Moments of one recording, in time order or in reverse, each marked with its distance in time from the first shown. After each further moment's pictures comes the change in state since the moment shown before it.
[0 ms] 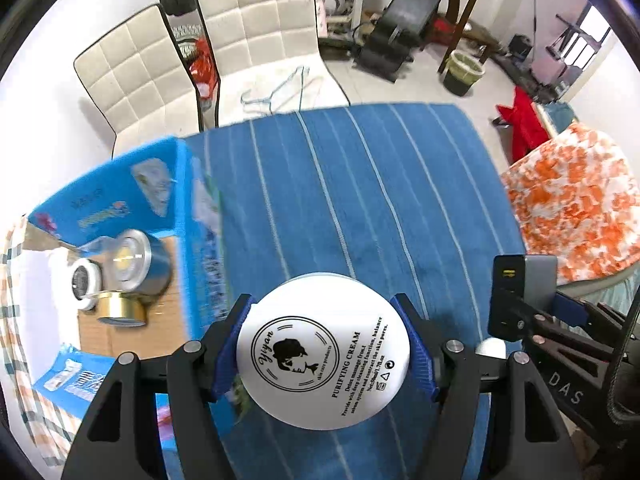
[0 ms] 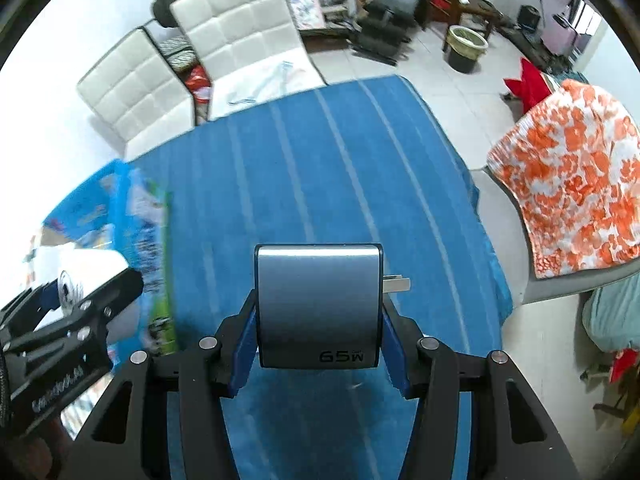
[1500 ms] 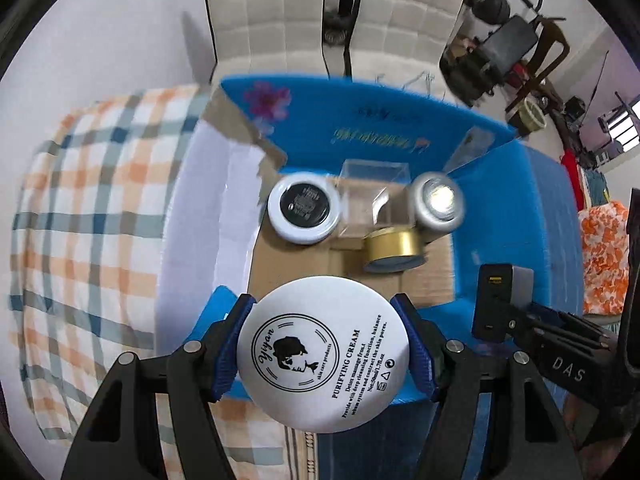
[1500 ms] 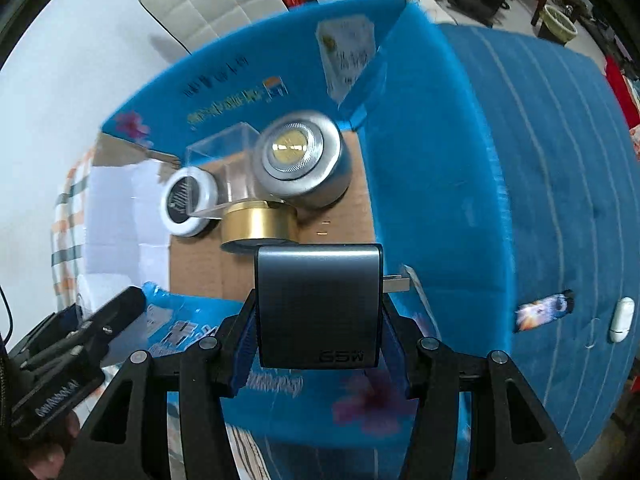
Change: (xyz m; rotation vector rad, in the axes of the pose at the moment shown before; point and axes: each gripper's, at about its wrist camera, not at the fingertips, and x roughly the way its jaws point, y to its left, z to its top) left arm -0.011 0.303 -0.066 -0.258 0.066 0.005; right arm 0.135 0.277 -0.024 -0.073 0.240 0.108
